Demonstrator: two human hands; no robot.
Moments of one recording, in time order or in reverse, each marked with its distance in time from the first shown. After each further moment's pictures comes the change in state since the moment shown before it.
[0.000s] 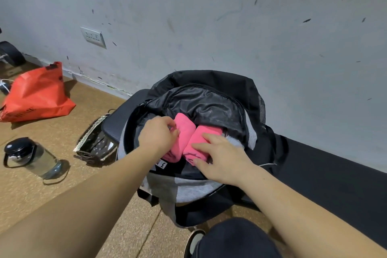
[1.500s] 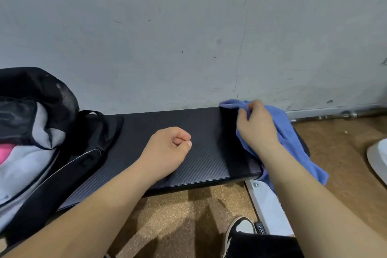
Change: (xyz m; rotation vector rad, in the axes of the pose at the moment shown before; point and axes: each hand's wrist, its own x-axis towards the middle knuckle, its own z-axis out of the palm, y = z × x) left_hand -0.223 0.340 0.212 -0.304 -0.651 0.387; right_hand -0.327 0.358 -0.068 0.327 0.912 0.940
